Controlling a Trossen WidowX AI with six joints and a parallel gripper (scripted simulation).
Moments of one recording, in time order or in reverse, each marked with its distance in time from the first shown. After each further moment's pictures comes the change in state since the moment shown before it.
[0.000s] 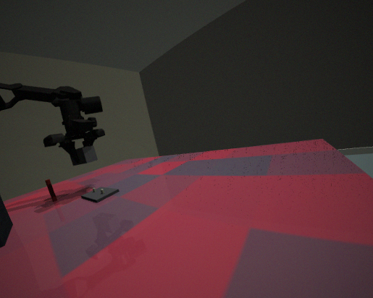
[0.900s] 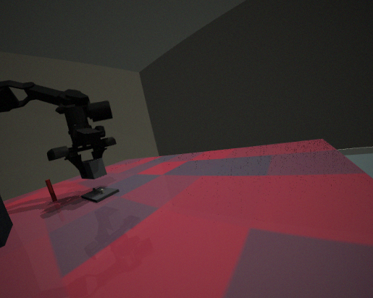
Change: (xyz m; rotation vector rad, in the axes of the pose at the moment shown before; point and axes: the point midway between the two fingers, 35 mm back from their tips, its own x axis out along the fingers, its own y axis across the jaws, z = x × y) arm 0.045 -0.024 0.070 0.130 -0.001 0.000
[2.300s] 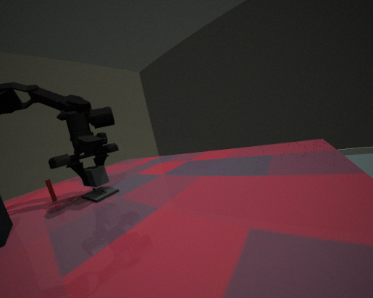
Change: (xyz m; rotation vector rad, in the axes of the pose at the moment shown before) arm 0.022 -0.004 0.008 0.014 -0.005 -0.005
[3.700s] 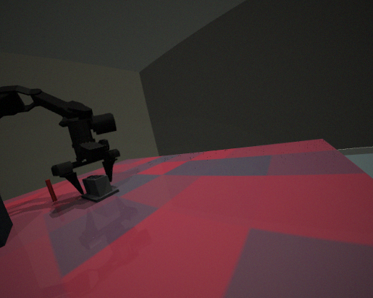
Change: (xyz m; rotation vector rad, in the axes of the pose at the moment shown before) arm 0.020 0.001 0.000 -0.001 0.000 0.001
